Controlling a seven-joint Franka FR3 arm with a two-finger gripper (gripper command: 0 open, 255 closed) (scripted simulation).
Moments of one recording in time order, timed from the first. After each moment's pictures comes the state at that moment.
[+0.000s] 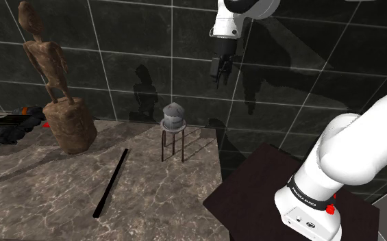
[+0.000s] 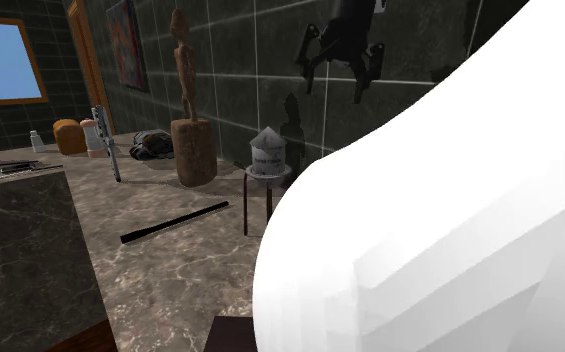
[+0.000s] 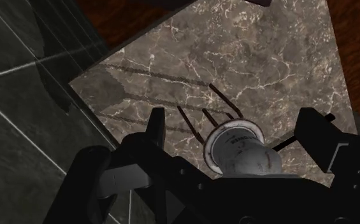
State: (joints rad) arm 0.09 -0.35 -0.06 -2.21 0.15 1.71 -0.25
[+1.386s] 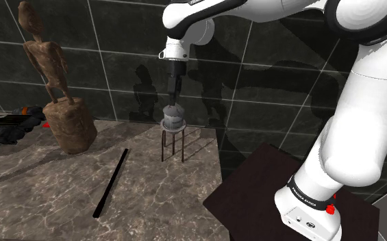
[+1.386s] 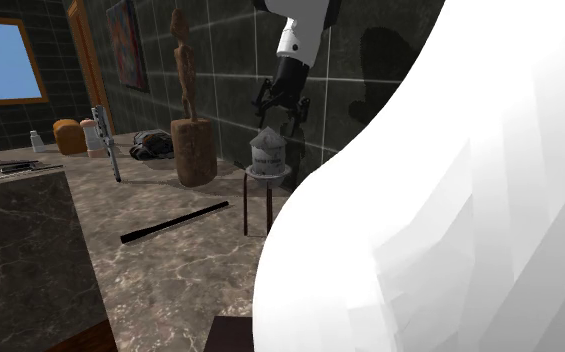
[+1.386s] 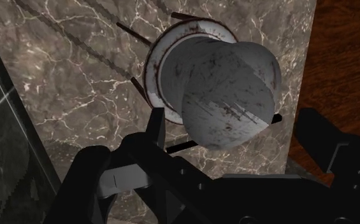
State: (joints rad) arm 0.18 0.18 -0.02 -1.86 0.33 1.81 -0.64
